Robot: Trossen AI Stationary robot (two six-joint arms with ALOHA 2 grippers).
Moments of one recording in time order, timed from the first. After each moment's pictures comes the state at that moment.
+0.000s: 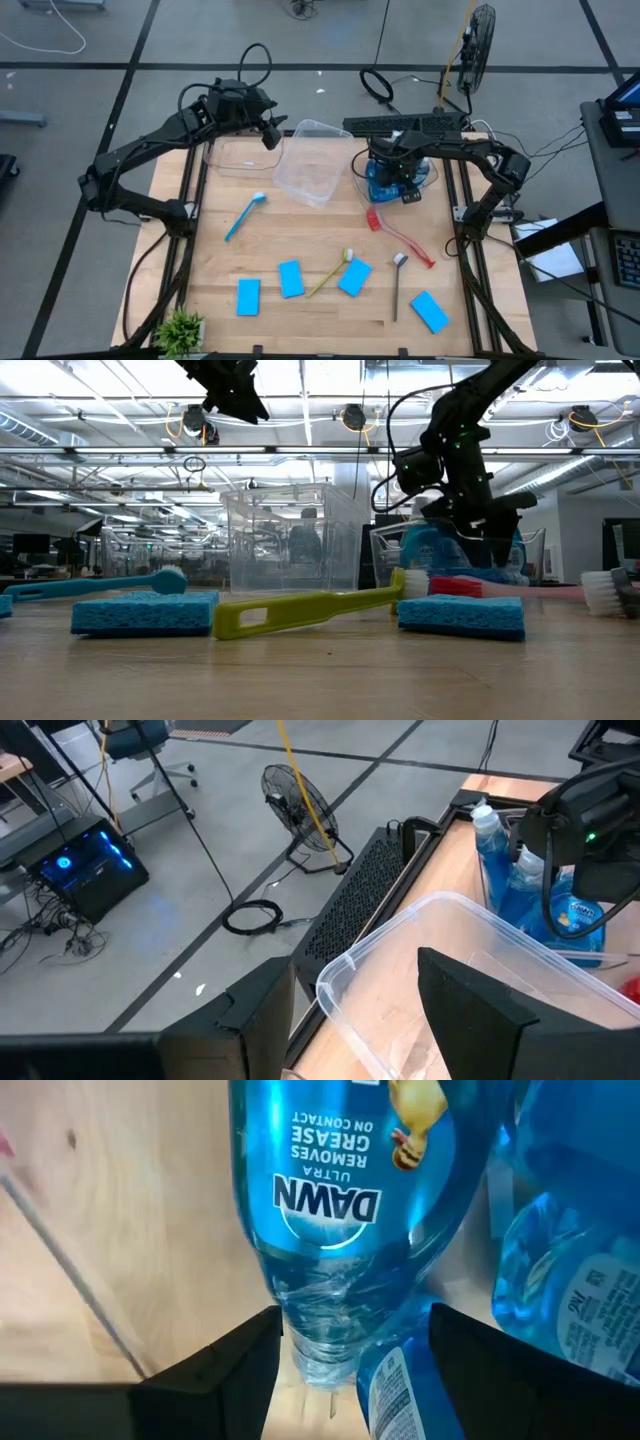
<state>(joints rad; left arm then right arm) 0.56 1.28 1.33 -0.47 -0.11 0.16 -0.55 1.69 1.10 -1.15 0.10 -0.73</state>
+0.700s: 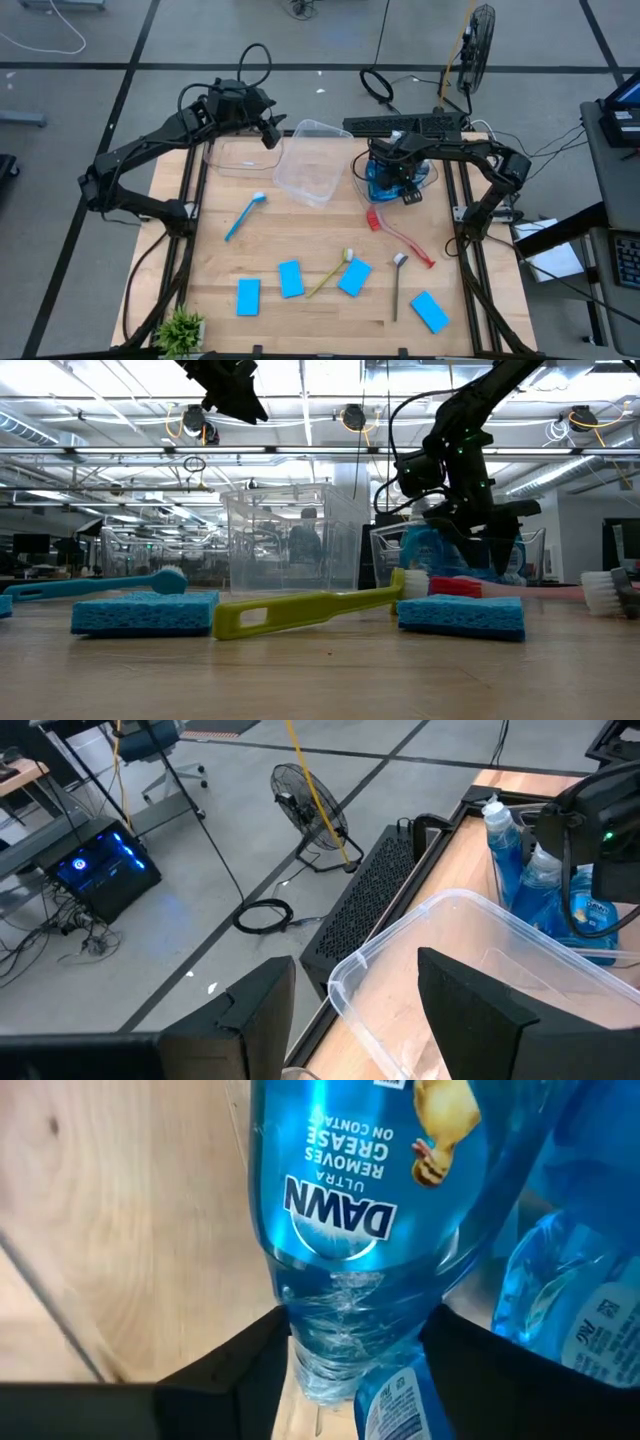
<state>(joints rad) 0.56 1.28 1.33 -0.47 -0.13 0.17 -0.56 1.71 1.04 -1.06 0.11 -0.80</state>
